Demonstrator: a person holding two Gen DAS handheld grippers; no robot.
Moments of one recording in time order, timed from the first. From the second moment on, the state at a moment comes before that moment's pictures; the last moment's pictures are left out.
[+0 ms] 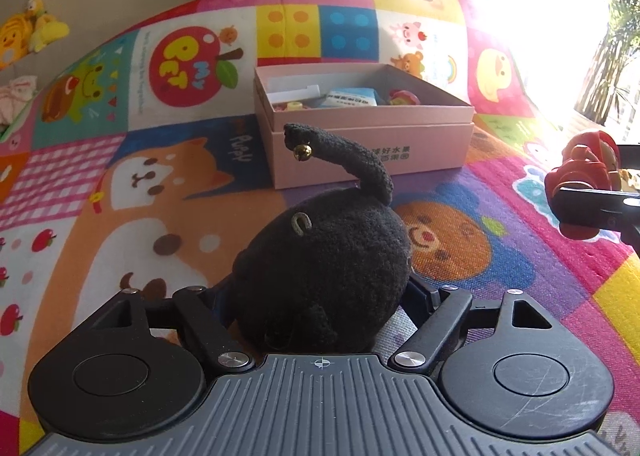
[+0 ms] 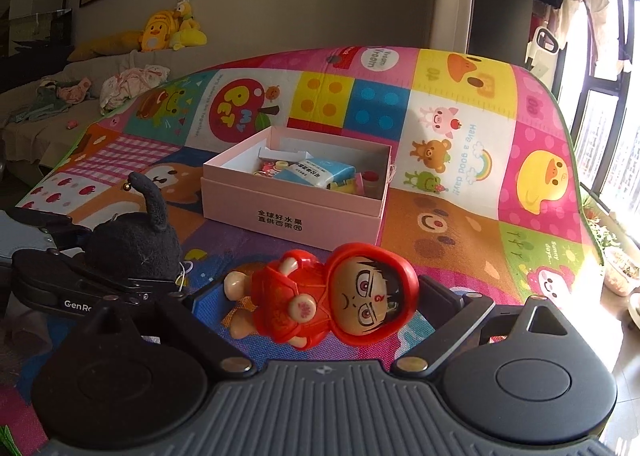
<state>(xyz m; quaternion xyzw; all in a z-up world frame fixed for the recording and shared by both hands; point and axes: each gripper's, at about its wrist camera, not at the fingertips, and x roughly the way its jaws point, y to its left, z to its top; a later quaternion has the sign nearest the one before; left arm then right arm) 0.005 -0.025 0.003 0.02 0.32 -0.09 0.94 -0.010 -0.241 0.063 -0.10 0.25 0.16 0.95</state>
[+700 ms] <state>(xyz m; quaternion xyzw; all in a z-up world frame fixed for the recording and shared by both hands) 0.140 -0.038 0.125 -0.03 0.20 -0.15 0.97 -0.011 -0.259 0.114 -0.04 0.19 0.17 0.97</state>
